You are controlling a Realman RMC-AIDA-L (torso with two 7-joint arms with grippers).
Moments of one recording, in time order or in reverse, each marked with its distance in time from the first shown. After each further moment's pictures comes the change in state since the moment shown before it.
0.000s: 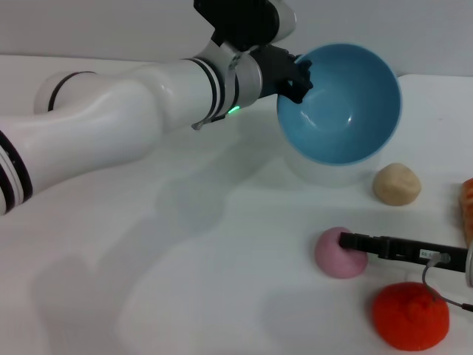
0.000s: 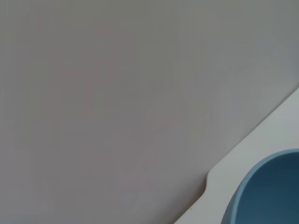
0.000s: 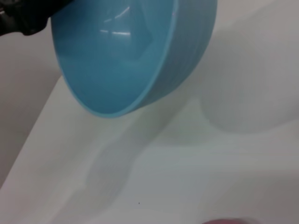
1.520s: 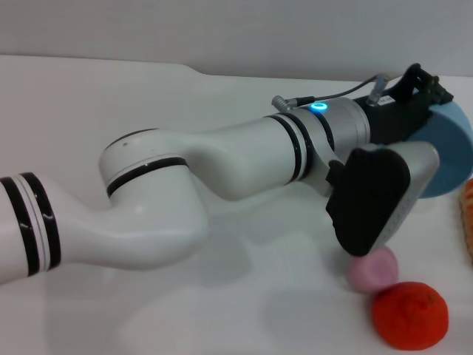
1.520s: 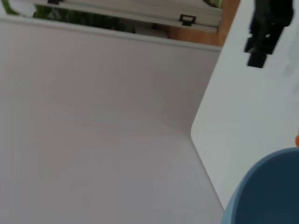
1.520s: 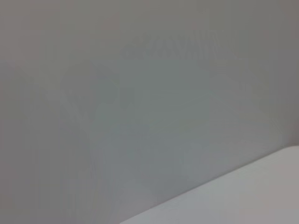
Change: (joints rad) left arm 0.002 -0.007 0.379 0.129 0.633 -0.311 0.513; right arm -0.376 0.000 0.562 0.273 0.746 -0.103 -1.172
